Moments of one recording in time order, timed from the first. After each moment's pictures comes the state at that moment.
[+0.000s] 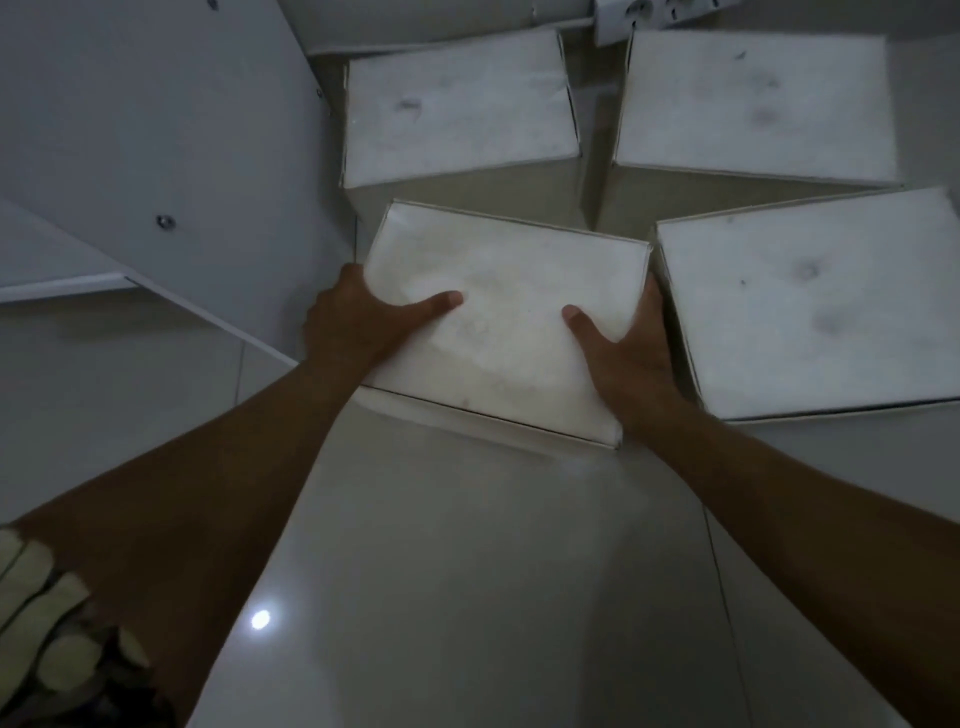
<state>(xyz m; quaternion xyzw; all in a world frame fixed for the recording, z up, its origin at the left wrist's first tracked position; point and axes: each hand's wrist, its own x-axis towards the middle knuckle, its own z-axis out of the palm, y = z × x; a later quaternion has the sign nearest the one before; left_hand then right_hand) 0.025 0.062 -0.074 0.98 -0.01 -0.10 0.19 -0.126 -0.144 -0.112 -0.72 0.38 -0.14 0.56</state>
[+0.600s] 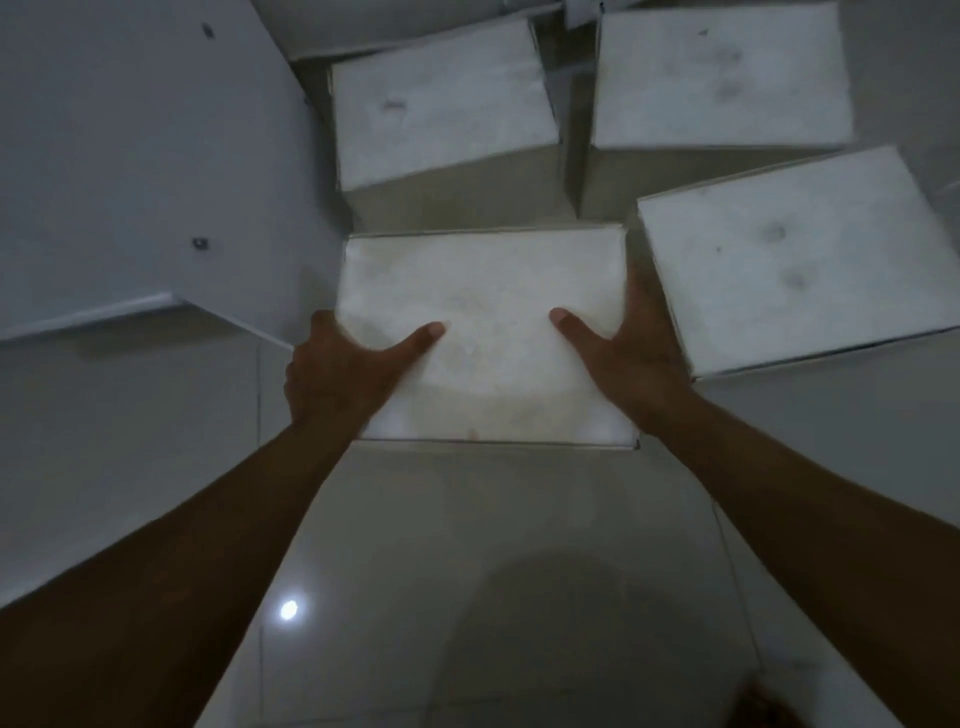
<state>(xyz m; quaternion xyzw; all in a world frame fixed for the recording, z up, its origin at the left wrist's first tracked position) -0.032 0.100 -0.030 0.98 0.05 -0.10 0.19 -0.158 -0.124 -0.064 -0.77 0.37 -0.07 0.51</state>
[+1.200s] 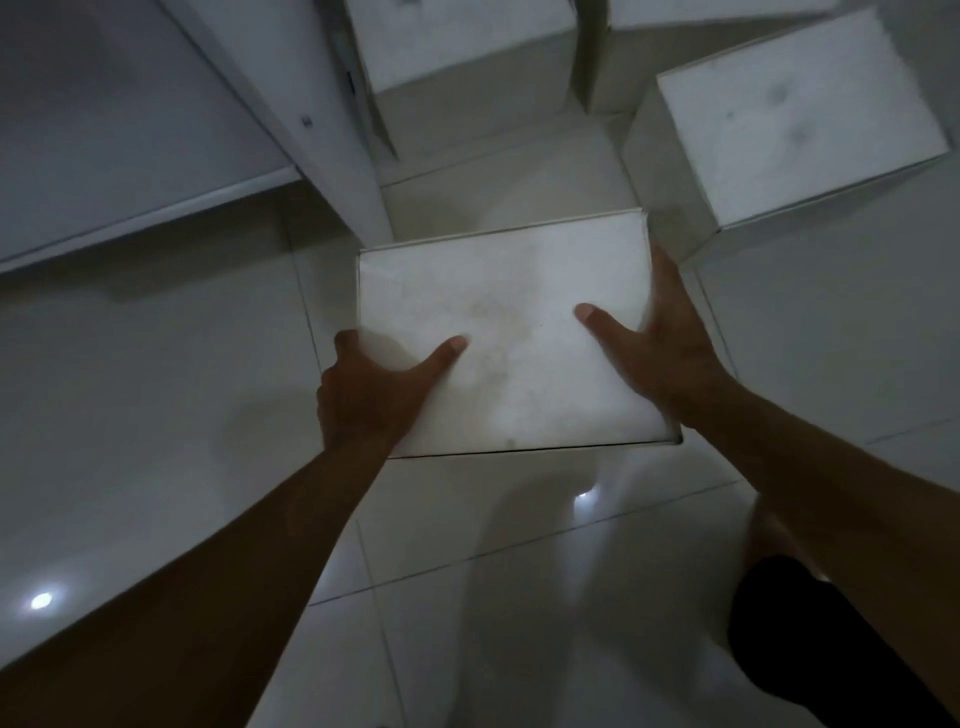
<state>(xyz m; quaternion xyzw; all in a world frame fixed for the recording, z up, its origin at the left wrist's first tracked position) -0.114 0.242 0.004 0.96 0.01 -0.20 0.21 -0.253 0.012 -0.012 -0.77 0.39 -0.08 0.49</state>
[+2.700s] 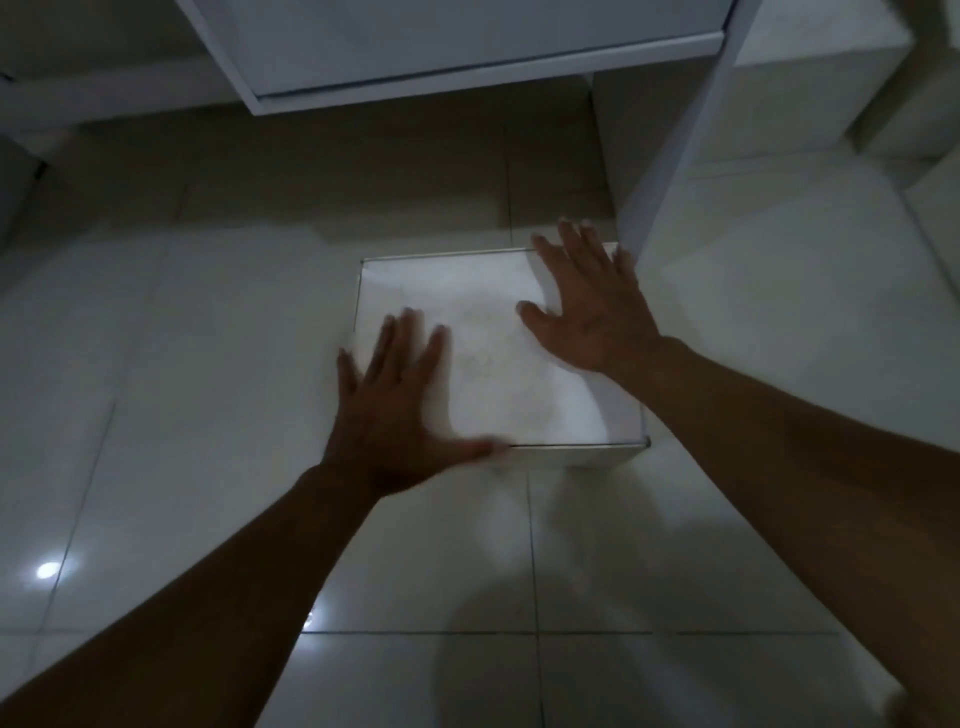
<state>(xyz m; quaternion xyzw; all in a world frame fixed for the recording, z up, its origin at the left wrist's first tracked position) -0.041 0.517 -0.091 0.95 -0.29 -0.11 0.08 -0.042 0.265 -0.105 -0.98 0.08 -0.02 0.18</state>
